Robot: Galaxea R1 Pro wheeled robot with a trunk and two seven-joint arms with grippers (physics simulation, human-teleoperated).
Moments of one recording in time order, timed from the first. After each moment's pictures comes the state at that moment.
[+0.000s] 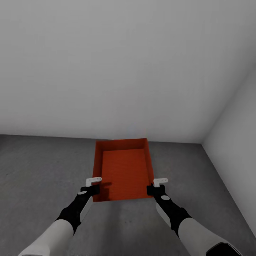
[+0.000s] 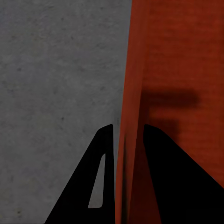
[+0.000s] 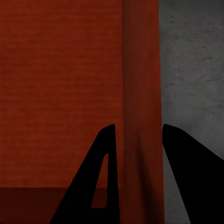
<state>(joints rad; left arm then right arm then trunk) -0.67 -0.07 -0.01 -0.56 0.12 0.19 0.20 -0.72 0.07 0.36 -0.40 -0.25 -0.06 -0.15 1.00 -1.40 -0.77</state>
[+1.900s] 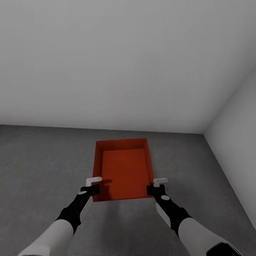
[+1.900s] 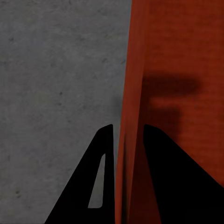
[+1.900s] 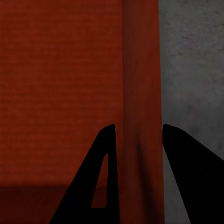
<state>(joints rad) -0.67 -0.07 -0.01 -0.56 0.12 0.19 0.20 -0.72 0.07 0.36 -0.40 -0.25 -0.06 -0.16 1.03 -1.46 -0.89</state>
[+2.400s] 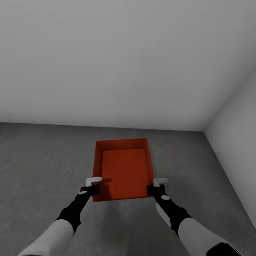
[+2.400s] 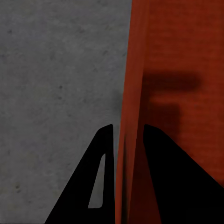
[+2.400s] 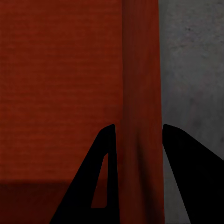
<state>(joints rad) -0.67 -0.07 -0.01 -0.56 0.12 0.19 0.20 -0.72 0.07 0.36 -0.40 -0.25 -0.06 -0.16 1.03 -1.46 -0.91</state>
